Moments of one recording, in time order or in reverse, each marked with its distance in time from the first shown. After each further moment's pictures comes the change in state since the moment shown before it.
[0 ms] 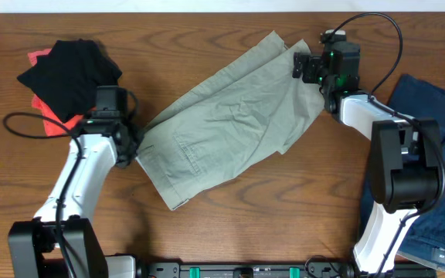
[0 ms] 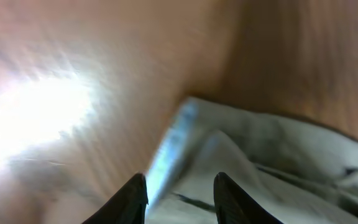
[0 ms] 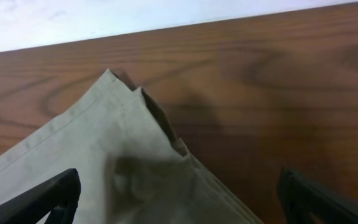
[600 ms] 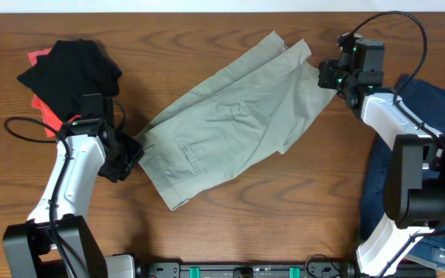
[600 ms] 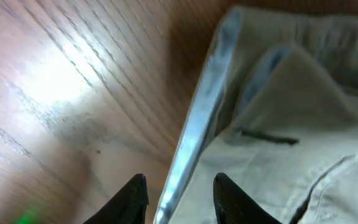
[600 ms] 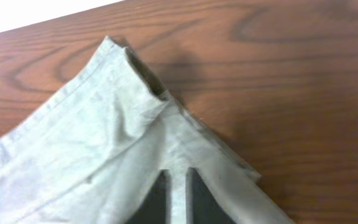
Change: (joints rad) left arm 0.082 0.000 0.000 -0.174 0.228 0.279; right arm -0.072 -0.126 0.003 -0.279 -0.162 0.006
